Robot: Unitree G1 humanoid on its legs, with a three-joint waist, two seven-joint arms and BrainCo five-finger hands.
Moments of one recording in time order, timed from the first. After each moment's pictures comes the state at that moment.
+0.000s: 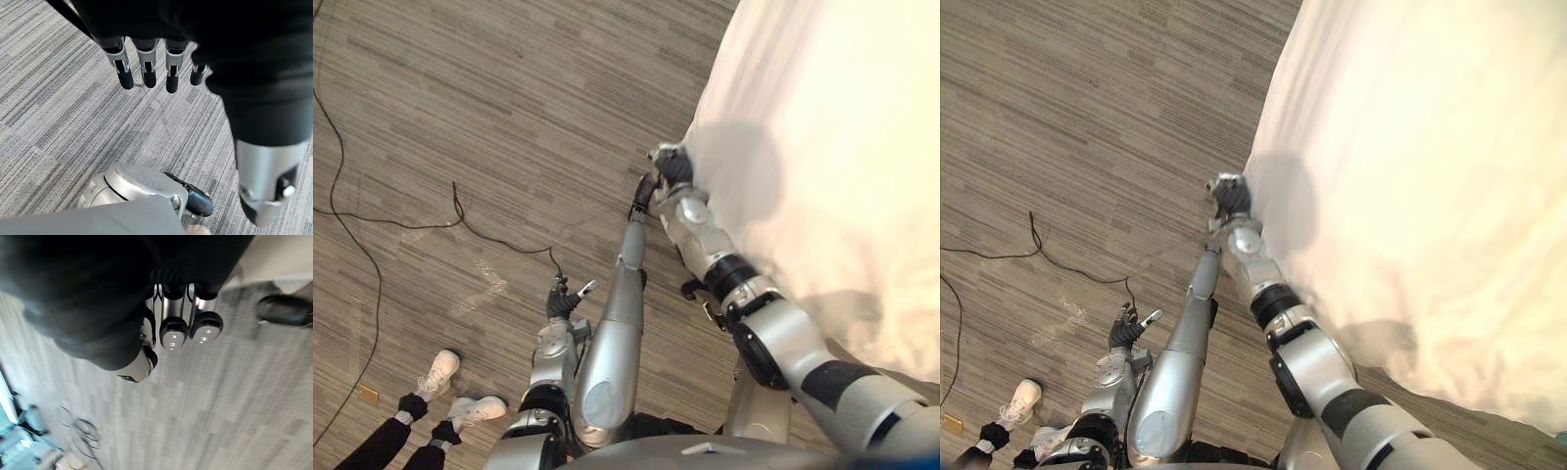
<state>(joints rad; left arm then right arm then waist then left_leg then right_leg) -0.20 0.03 0.20 0.85 -0.10 -0.18 0.16 -0.90 0.12 0.26 0.98 0.45 -0.20 -0.27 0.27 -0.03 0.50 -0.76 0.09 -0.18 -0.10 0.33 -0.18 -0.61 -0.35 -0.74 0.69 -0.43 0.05</state>
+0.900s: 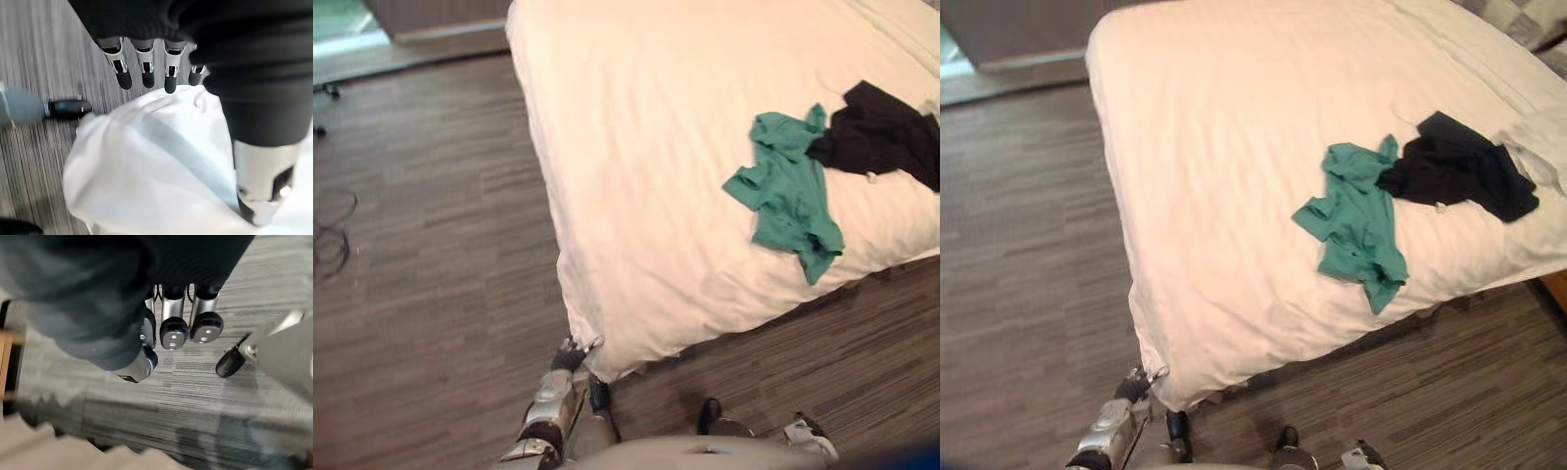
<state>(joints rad) -0.07 0.06 0.22 1.04 -0.04 -0.06 0.05 0.02 0.00 -0.73 1.01 0.54 -0.01 -0.16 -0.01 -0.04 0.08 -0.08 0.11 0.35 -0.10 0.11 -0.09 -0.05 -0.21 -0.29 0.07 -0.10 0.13</state>
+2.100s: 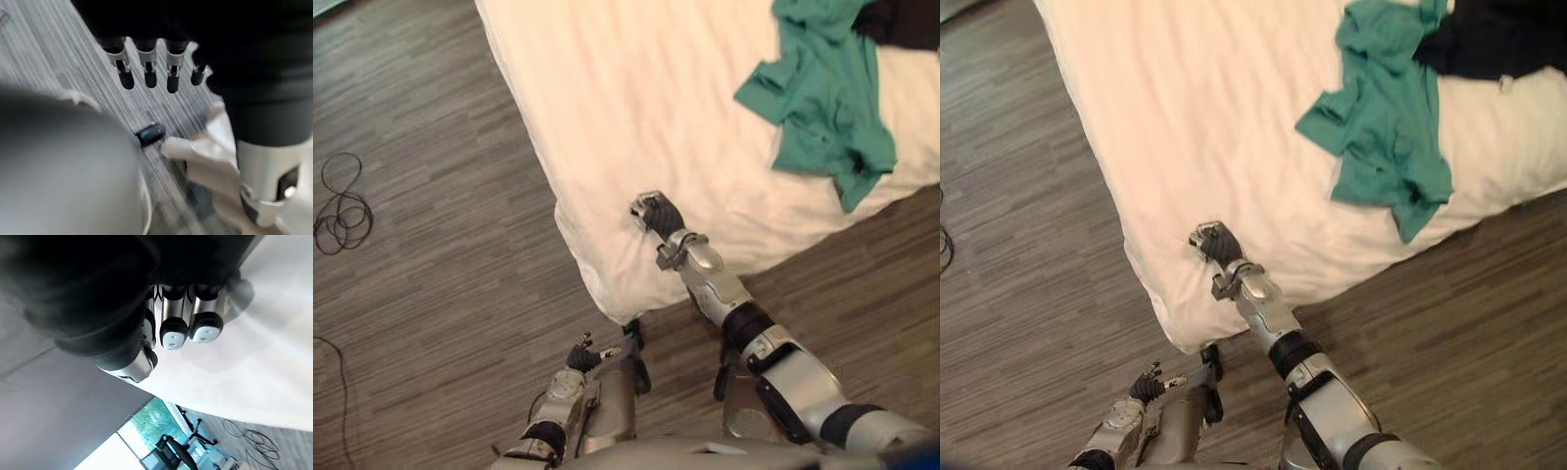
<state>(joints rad) -0.09 0.09 0.00 1.00 -0.05 -0.10 0.09 -0.64 0.03 0.32 0.67 0.48 -0.18 0.09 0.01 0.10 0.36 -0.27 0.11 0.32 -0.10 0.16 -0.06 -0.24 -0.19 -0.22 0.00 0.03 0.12</state>
